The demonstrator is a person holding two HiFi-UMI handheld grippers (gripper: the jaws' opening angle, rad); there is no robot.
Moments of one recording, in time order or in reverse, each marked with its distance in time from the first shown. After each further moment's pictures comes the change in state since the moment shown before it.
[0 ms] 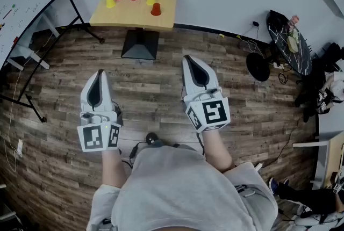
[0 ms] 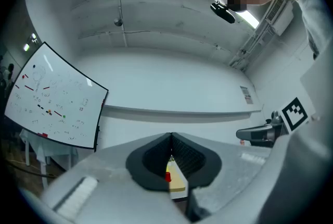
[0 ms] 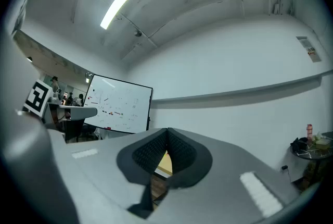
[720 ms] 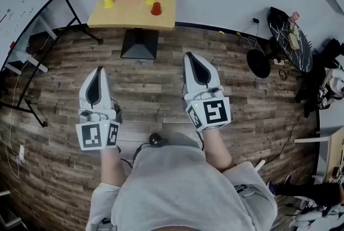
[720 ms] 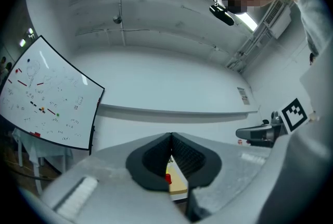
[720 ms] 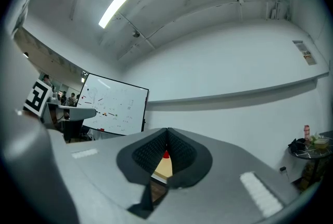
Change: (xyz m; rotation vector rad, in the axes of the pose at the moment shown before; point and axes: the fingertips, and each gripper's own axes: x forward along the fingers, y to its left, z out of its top) left arm 0.029 0.025 -0.011 -0.001 -0.011 -0.047; right arm 0.029 0.000 -0.007 -0.011 -0.034 -0.053
